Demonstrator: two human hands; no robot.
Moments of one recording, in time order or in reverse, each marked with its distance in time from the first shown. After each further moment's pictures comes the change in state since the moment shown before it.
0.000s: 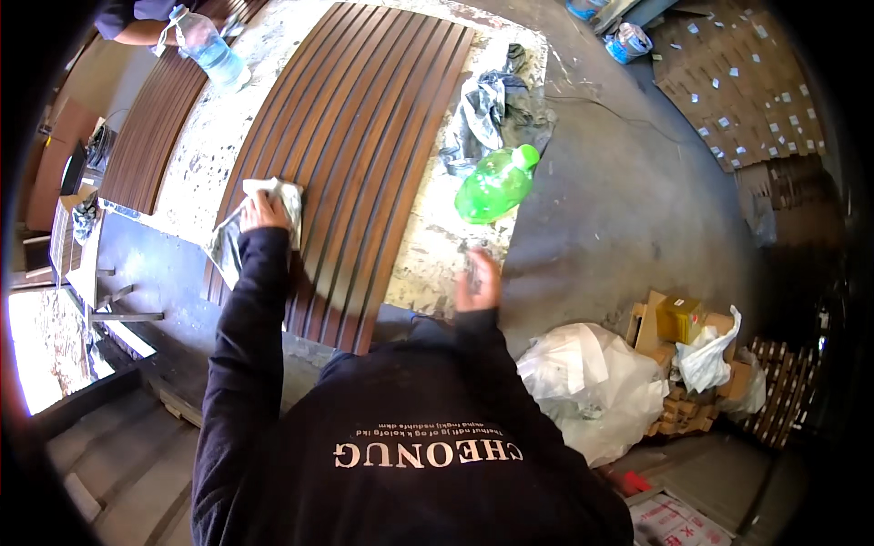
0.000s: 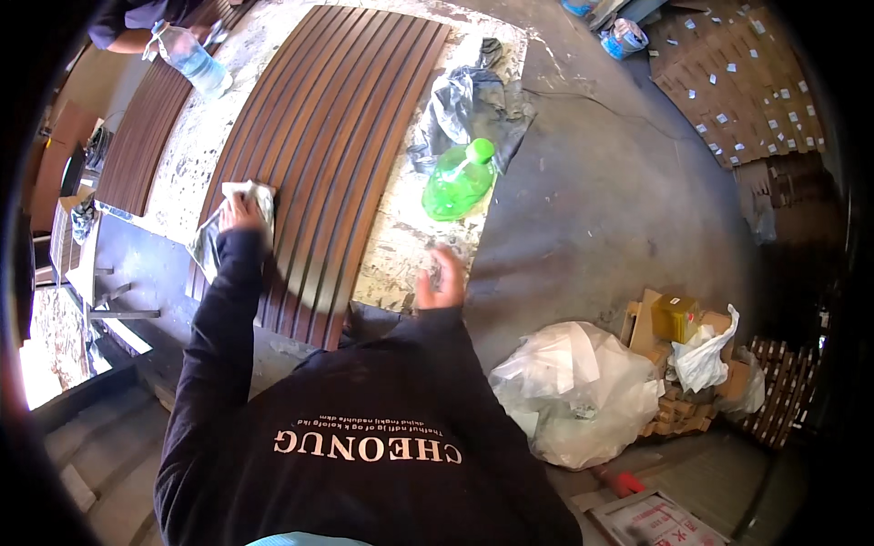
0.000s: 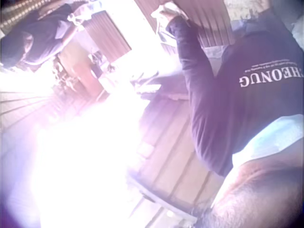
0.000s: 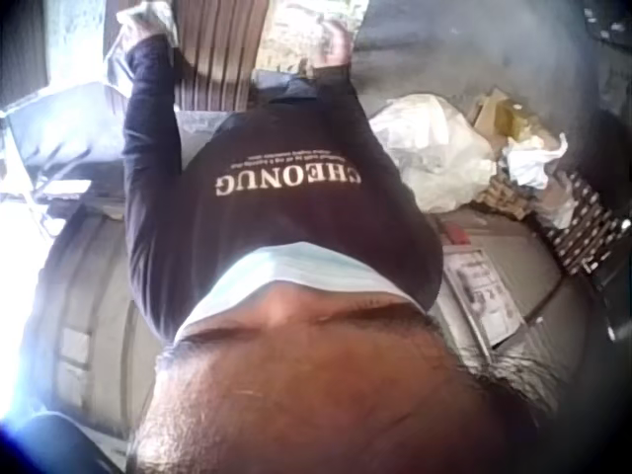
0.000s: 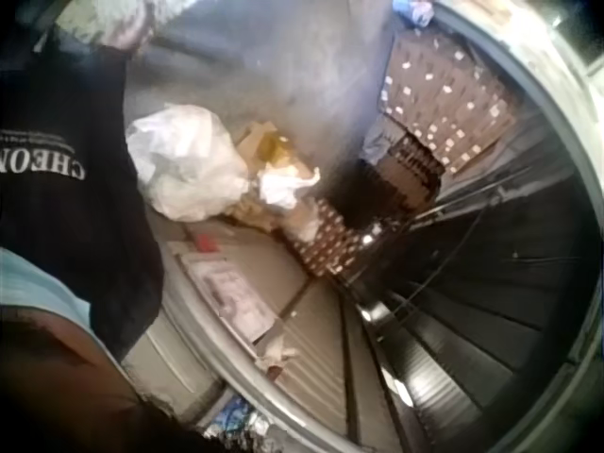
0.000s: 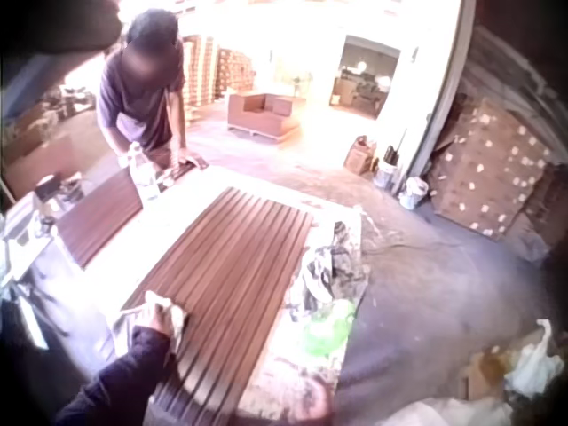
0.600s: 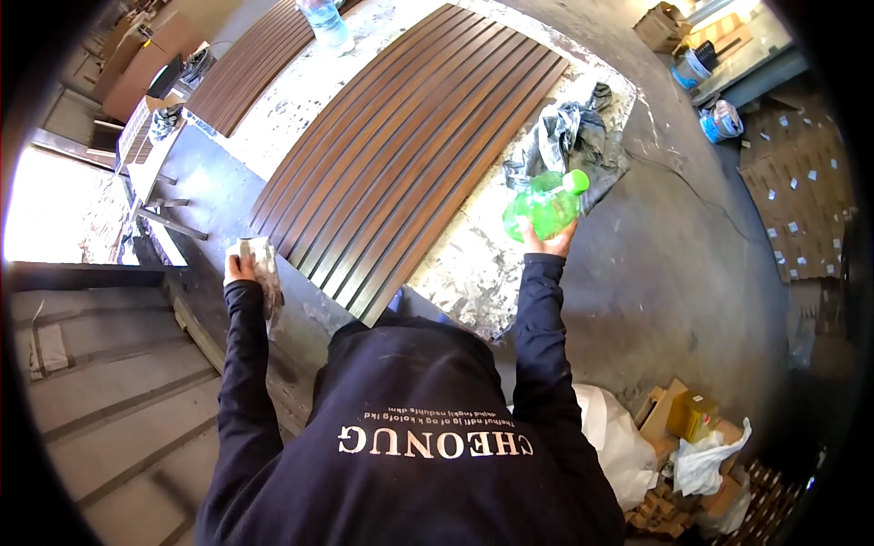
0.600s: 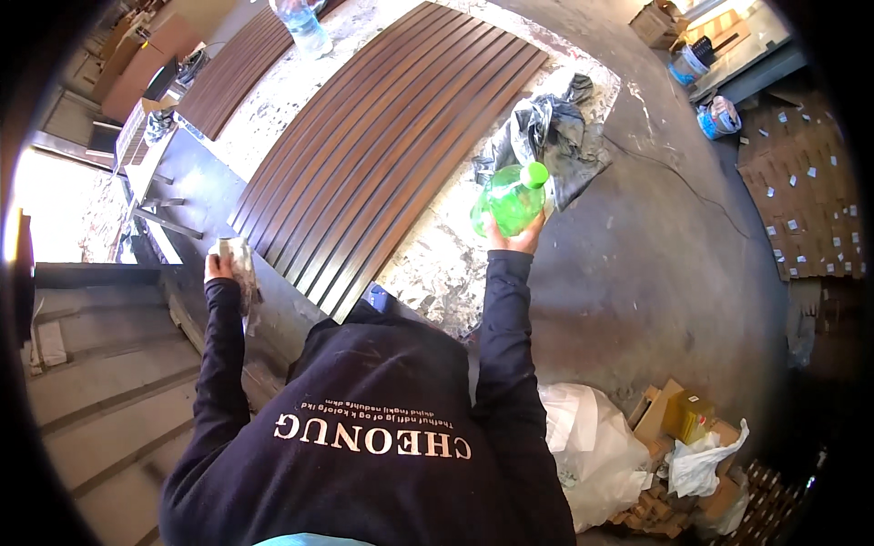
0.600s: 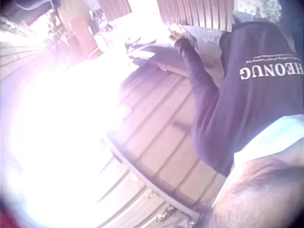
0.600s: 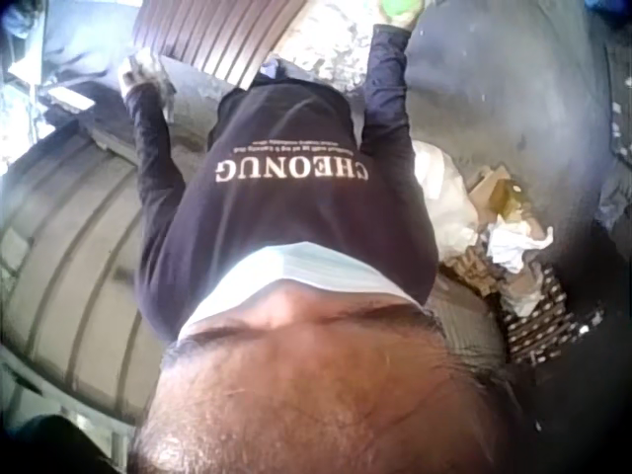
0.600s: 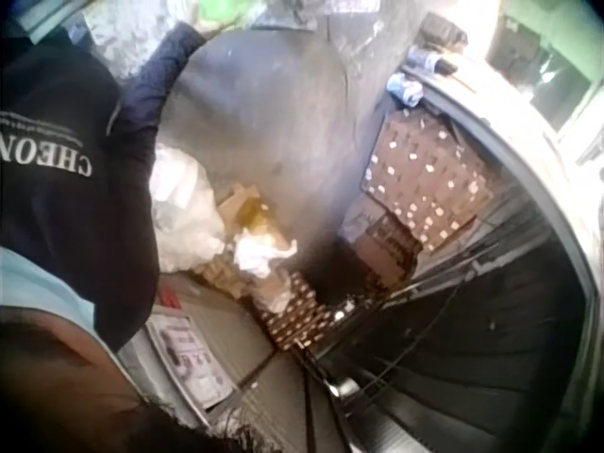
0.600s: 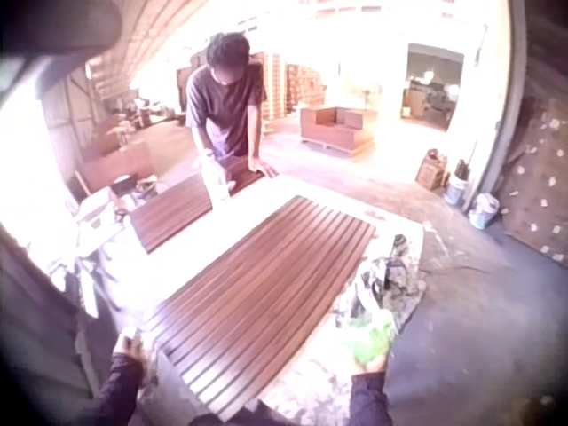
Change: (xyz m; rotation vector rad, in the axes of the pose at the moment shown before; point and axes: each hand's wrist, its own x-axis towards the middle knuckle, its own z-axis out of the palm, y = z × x) left_hand -0.193 -0.185 -0.101 -0.208 0.123 -0.532; right_hand 0.123 0.070 0.014 0.188 -0.052 0.071
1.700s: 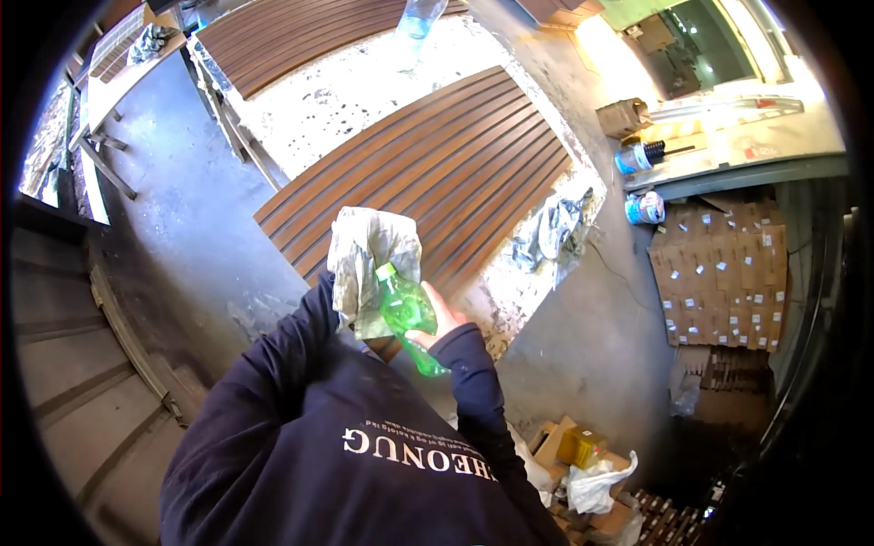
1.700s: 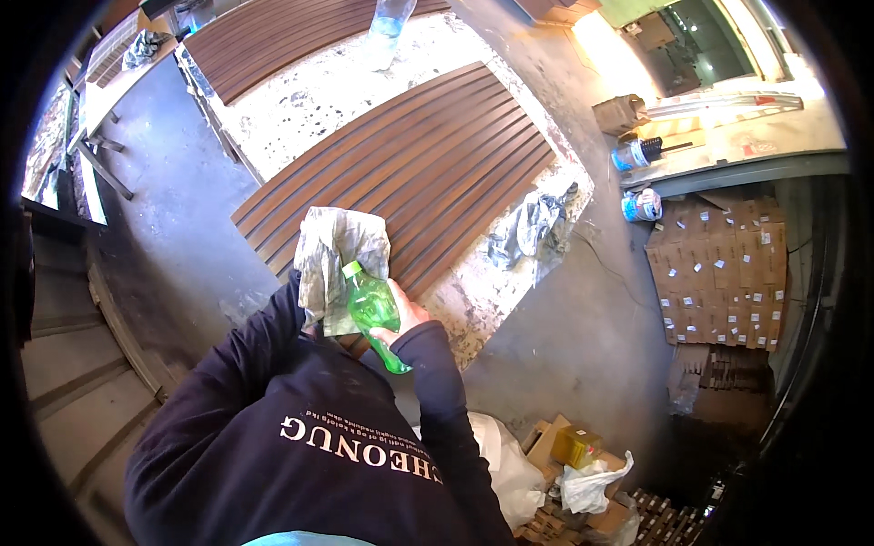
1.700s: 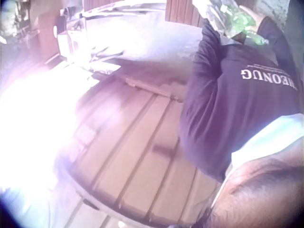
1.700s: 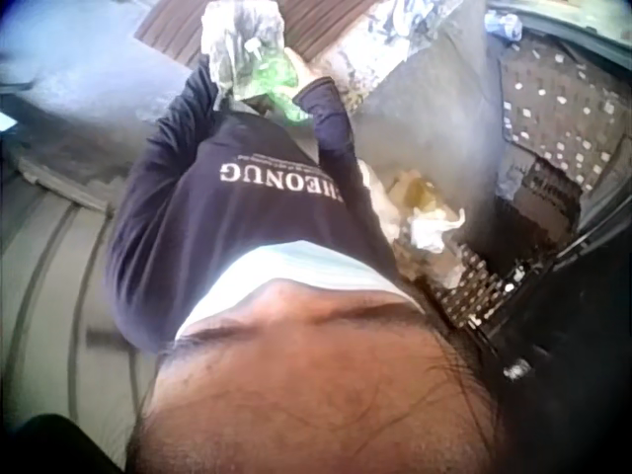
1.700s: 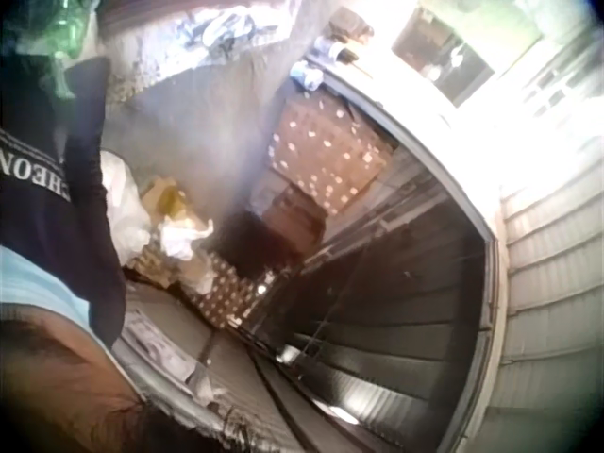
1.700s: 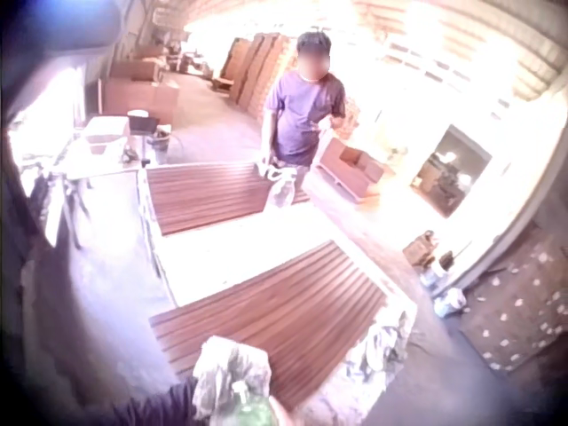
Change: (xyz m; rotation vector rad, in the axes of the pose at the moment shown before) left_hand -0.007 0.230 0.033 -2.004 -1.105 -0.597; right_hand -0.104 -0.190 0.108 -0.709 -1.137 0.120
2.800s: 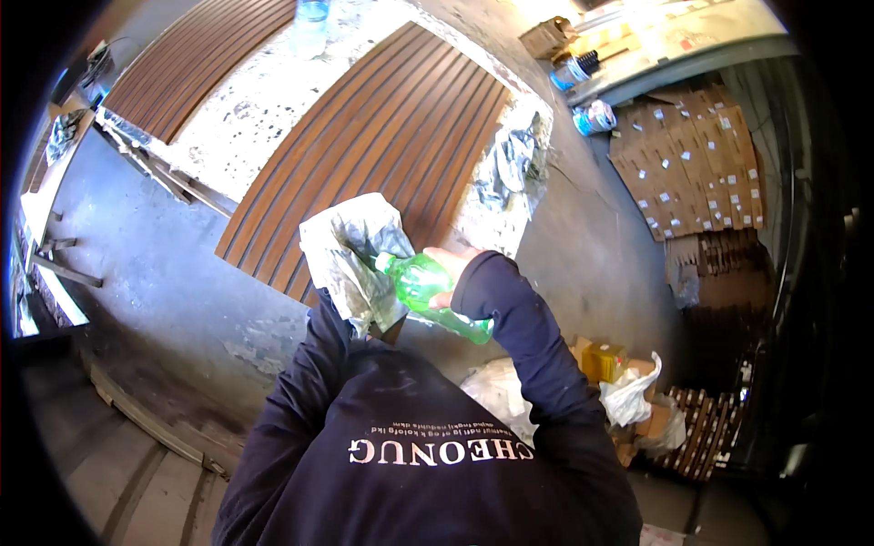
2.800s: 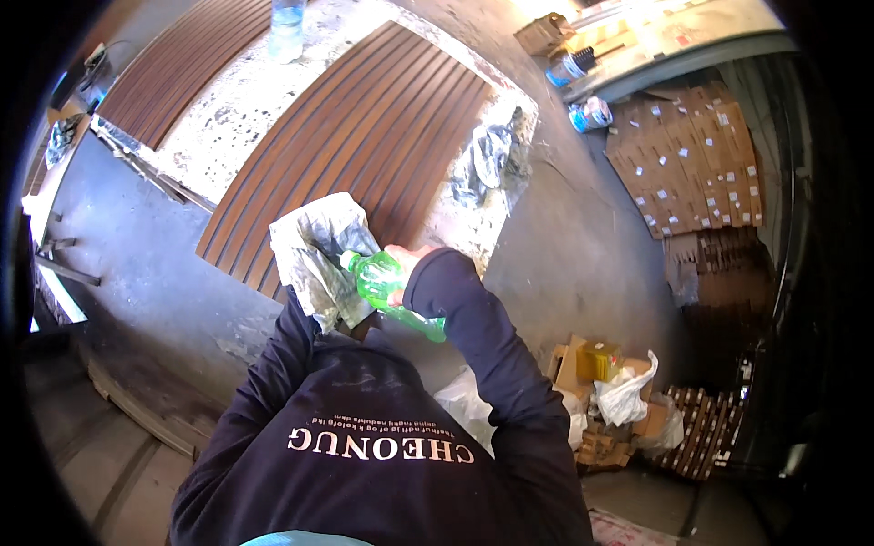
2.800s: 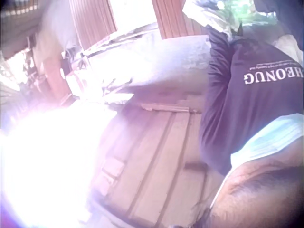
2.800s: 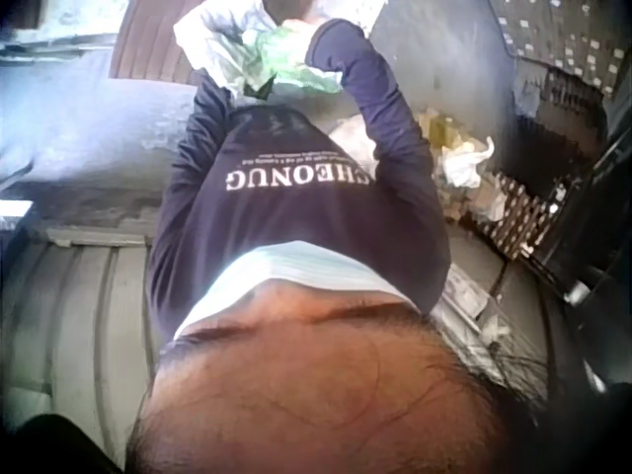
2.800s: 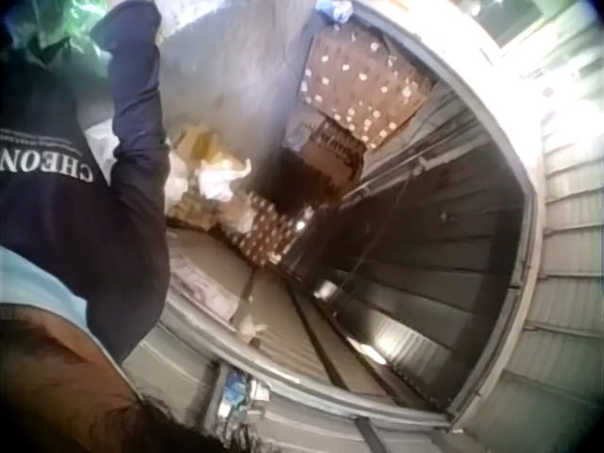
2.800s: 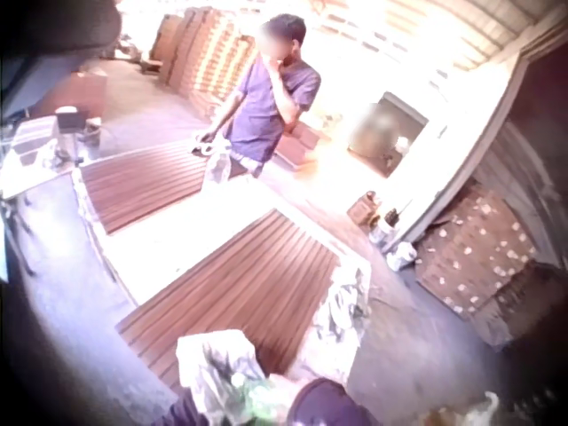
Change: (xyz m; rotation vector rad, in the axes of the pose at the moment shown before) left_hand 0.007 -0.053 -0.036 0.042 -0.088 0.206; right_hand -0.011 -0.072 -0.084 -0.432 -0.218 0.241
